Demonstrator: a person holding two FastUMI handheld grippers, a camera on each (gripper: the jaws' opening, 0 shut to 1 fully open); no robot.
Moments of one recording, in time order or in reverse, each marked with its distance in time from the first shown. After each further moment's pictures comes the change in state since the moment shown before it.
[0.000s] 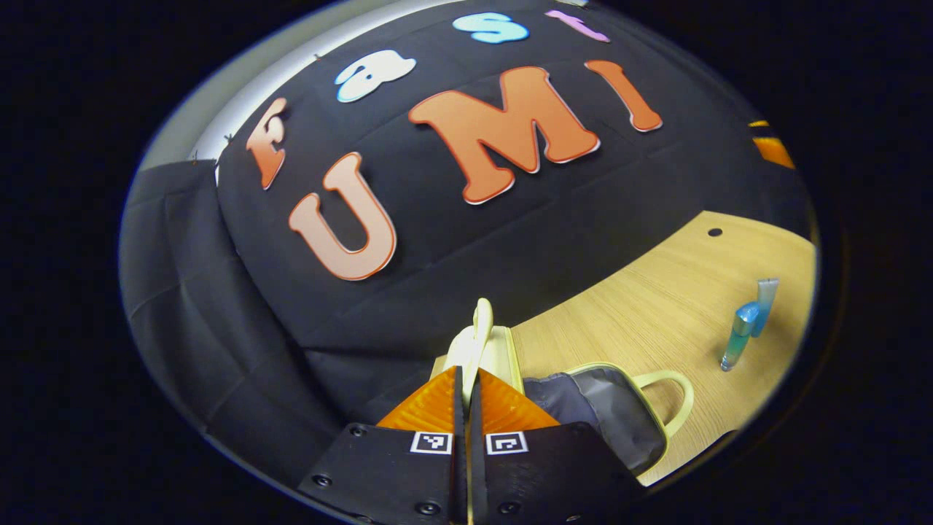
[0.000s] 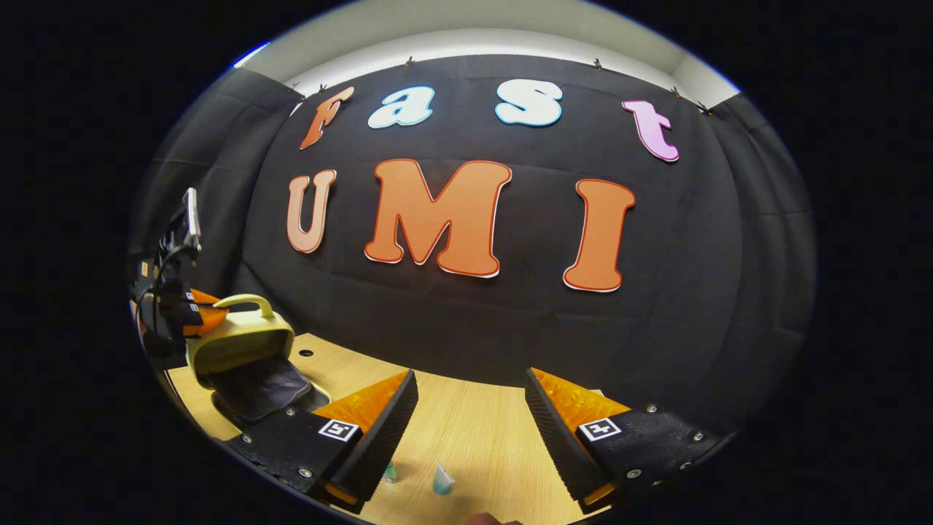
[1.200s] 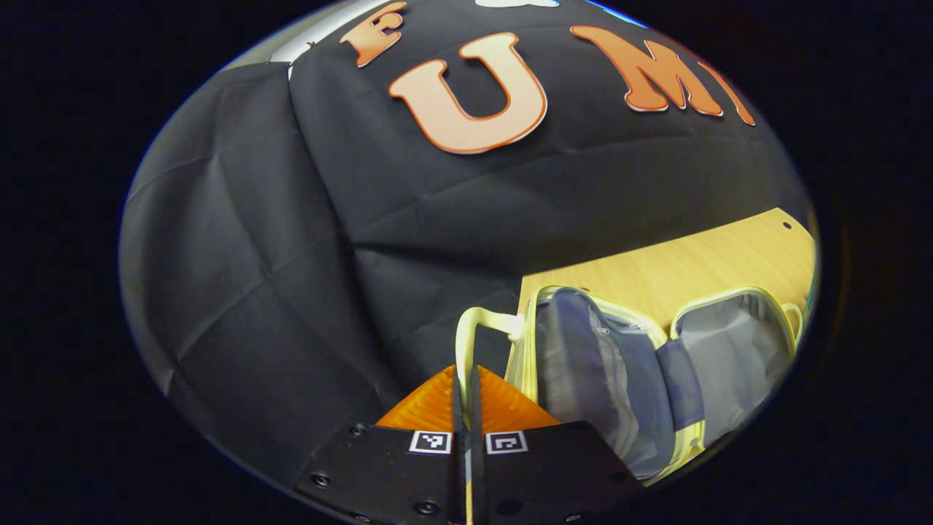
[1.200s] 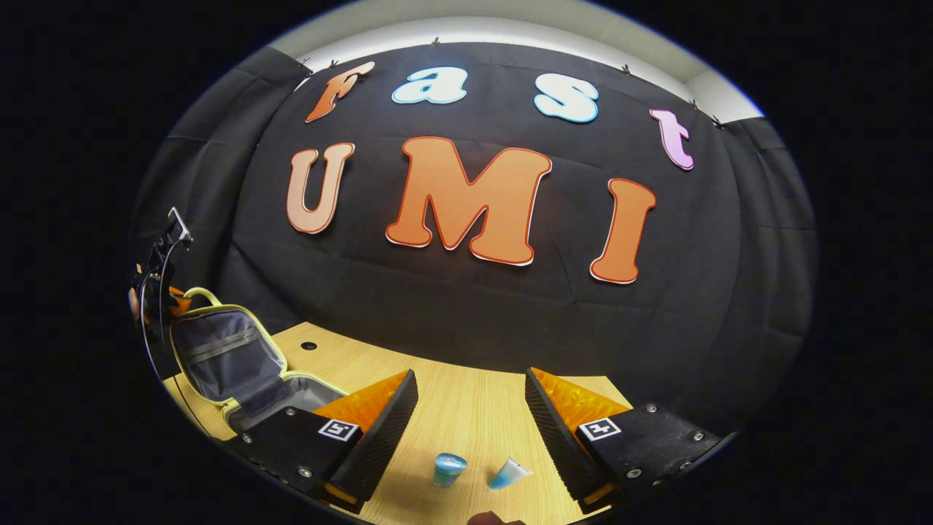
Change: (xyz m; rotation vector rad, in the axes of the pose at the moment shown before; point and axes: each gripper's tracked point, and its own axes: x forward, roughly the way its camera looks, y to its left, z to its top) left arm 0.086 0.228 -0.224 -0.159 0.278 0.153; right arm 0.000 0.037 -0.007 -0.044 0.061 -0.074
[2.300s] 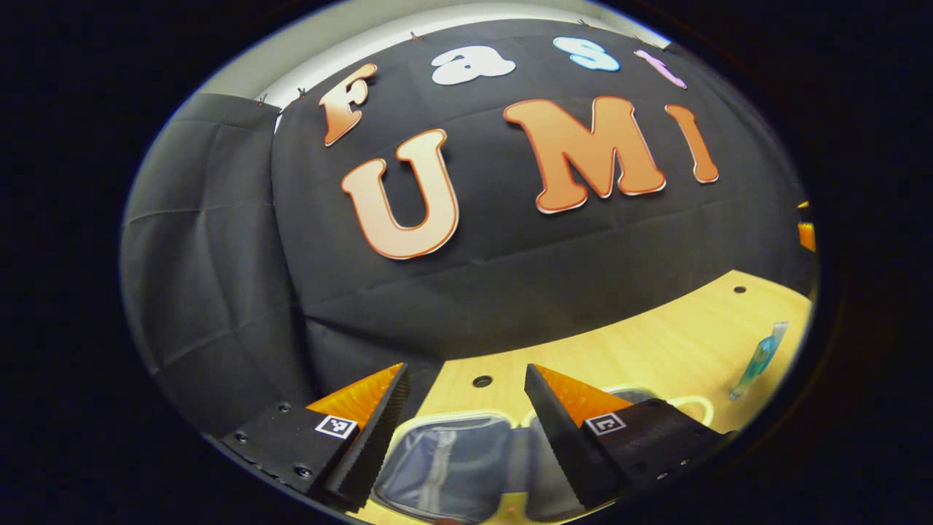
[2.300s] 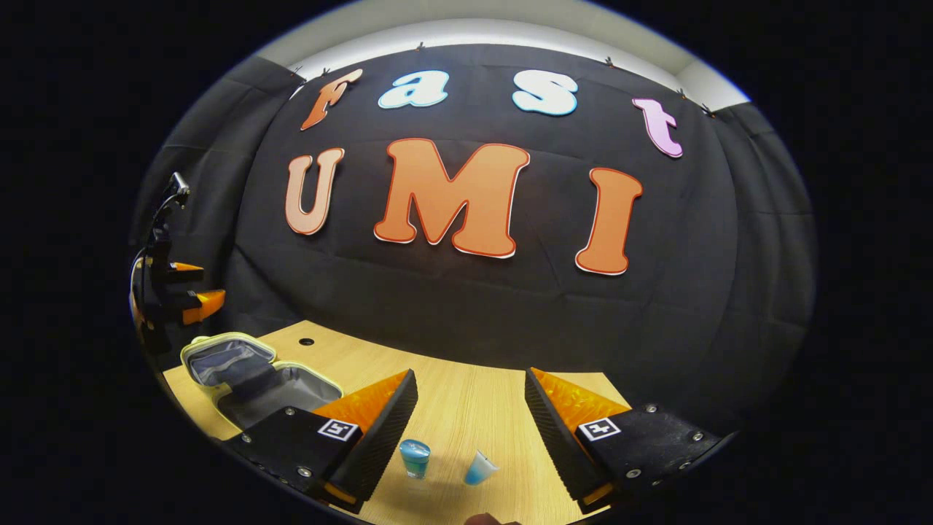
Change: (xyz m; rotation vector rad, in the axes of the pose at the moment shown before) left arm -0.147 -0.190 0.134 -0.104 -0.351 -0.181; right arm -0.002 -0.013 -0.009 0.059 -0.007 0.051
